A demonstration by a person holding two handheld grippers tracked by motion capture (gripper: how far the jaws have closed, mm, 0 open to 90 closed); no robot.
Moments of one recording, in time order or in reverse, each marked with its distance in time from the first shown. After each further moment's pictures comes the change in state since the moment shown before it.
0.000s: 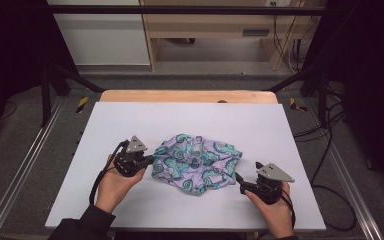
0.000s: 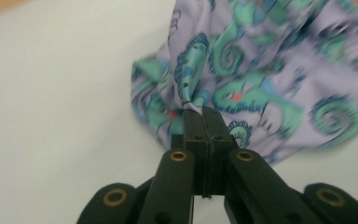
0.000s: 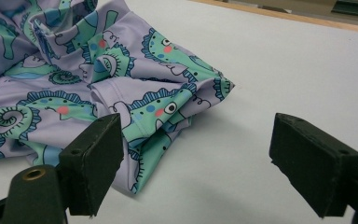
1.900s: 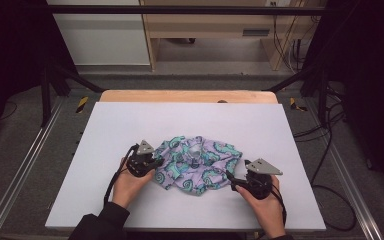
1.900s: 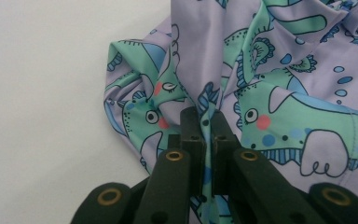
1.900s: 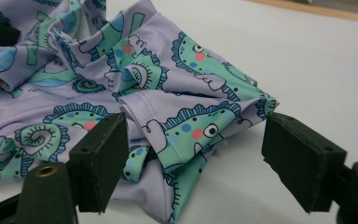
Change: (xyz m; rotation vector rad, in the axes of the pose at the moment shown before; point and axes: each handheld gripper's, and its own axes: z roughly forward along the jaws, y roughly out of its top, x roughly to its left) left arm 0.004 -0.016 0.054 -0.067 -0.044 -0.056; right arm 0.018 0.016 0.017 0.047 0.049 -0.003
